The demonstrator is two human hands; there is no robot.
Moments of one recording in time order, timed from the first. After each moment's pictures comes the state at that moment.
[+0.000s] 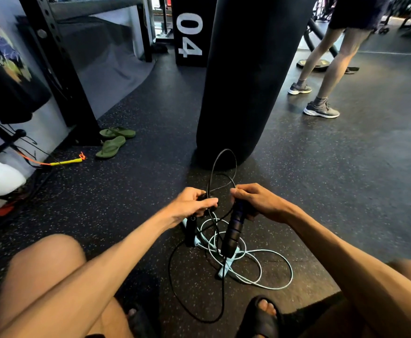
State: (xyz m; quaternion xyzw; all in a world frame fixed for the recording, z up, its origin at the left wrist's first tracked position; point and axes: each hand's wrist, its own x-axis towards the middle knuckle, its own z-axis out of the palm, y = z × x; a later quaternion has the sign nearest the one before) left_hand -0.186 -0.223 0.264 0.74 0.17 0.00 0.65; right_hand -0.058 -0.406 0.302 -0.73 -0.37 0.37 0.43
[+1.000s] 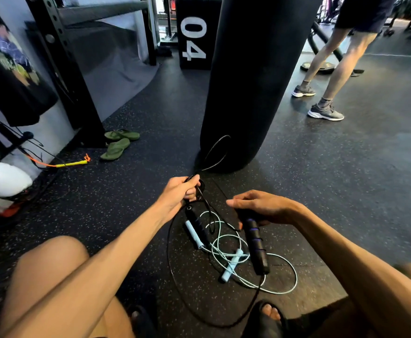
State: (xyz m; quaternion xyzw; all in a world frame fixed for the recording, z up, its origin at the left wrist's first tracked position) left_hand -0.186 -0.200 0.282 0.59 0.23 0.14 0.76; right_hand -0.063 -0.404 0.318 -0.69 -0.37 0.51 0.36
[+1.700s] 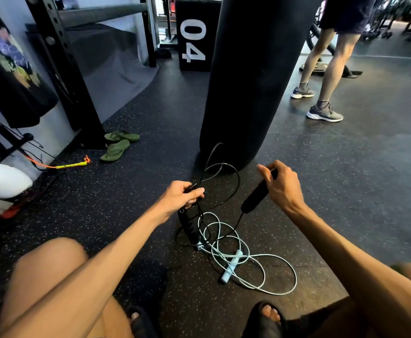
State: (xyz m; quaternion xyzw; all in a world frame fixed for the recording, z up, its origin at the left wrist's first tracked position) left_hand -0.194 -0.189 0.273 0.75 0.20 0.08 0.63; right_hand -0.021 -0.413 0.305 -0.88 -0.26 -0.03 0.40
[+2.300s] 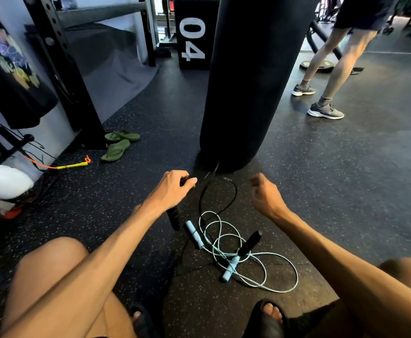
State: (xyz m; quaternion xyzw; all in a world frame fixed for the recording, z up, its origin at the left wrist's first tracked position) left_hand -0.194 -0.171 0.292 0.91 0.20 0.18 0.30; right_hand -0.031 -0.394 0.267 -0.90 -0.31 0.05 0.32
